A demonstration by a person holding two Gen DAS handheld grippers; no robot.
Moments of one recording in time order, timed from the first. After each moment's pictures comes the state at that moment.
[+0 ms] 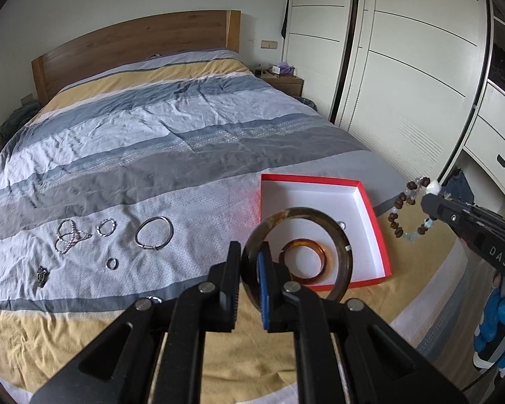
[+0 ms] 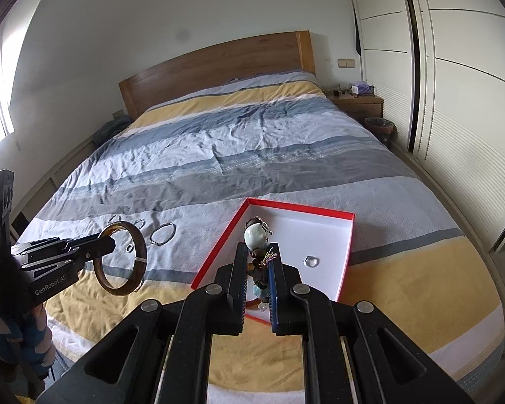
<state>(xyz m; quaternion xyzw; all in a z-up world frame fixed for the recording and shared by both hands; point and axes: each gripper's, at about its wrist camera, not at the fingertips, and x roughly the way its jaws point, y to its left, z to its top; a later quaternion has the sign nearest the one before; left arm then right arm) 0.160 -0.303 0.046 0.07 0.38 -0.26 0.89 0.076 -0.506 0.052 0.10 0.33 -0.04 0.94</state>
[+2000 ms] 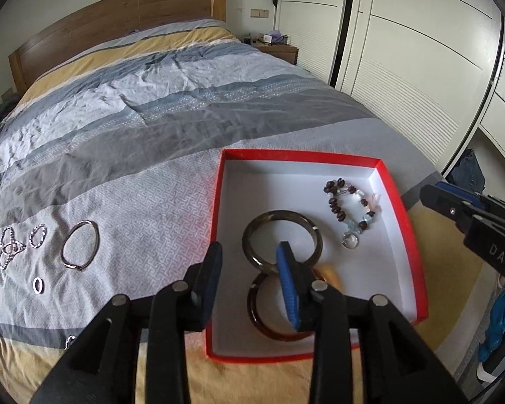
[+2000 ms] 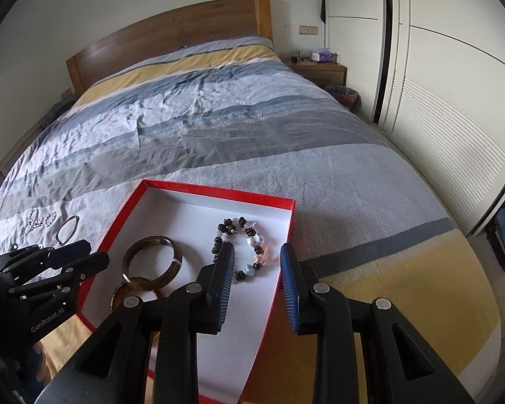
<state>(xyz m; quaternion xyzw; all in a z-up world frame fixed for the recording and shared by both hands) 0.217 -0.398 -0.036 0.09 0.42 -0.26 0.86 0.151 -0.586 -0.030 0.09 0.40 -0.13 0.90</state>
